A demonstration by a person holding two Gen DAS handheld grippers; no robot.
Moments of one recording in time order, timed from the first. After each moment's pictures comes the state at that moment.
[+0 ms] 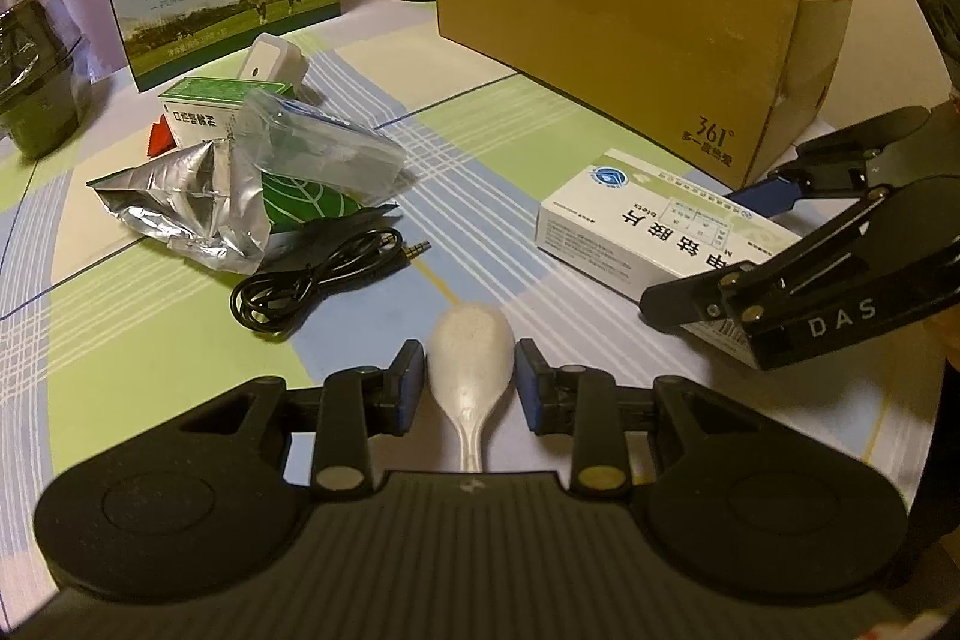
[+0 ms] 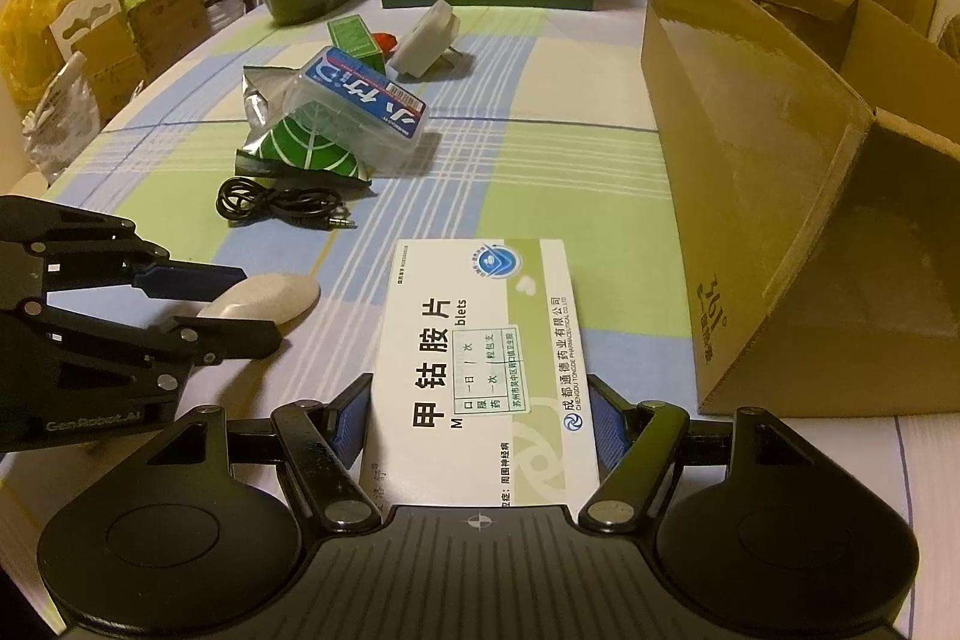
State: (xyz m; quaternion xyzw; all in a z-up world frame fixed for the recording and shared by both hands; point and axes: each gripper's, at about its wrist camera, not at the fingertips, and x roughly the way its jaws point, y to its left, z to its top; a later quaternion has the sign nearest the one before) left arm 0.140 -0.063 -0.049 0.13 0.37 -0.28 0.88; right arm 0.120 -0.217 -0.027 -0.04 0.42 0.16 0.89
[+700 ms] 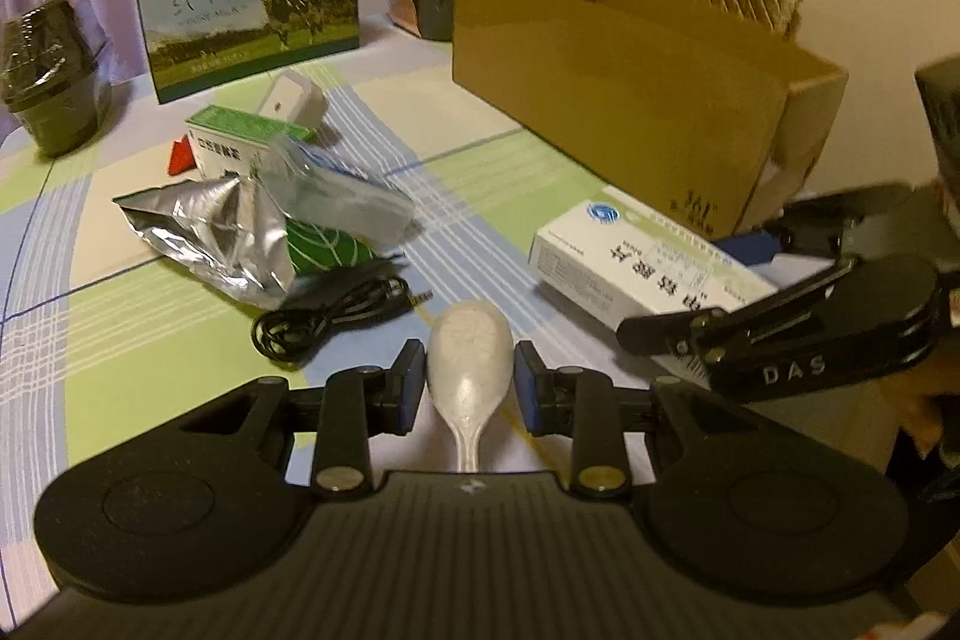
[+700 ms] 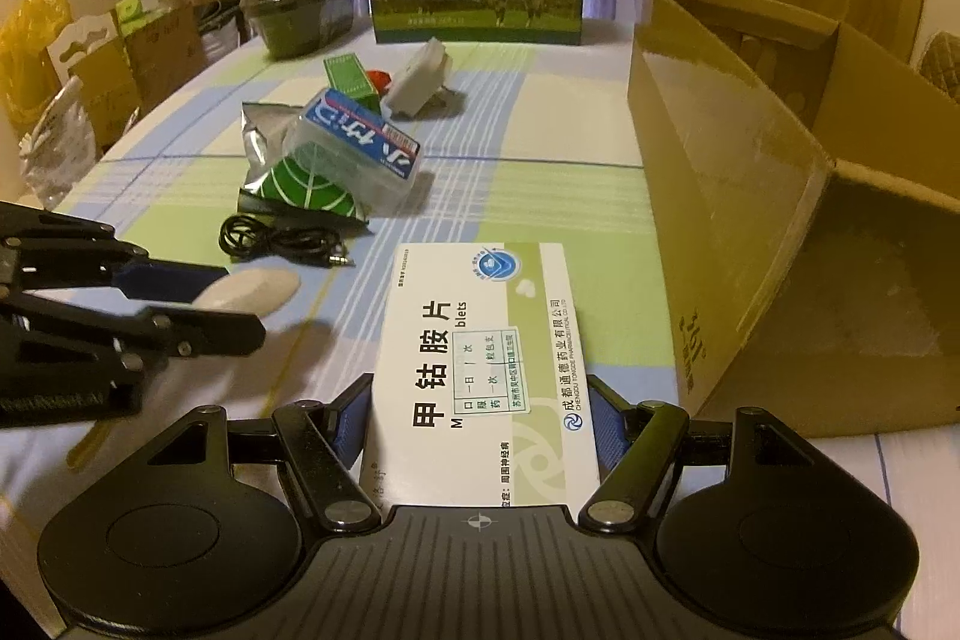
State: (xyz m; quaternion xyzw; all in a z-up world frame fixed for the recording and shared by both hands) left arm 0.135 -0.054 -0.018 0.08 0.35 -0.27 0.89; right arm 0.115 -0.215 -0.014 -0.03 0.39 0.15 0.91
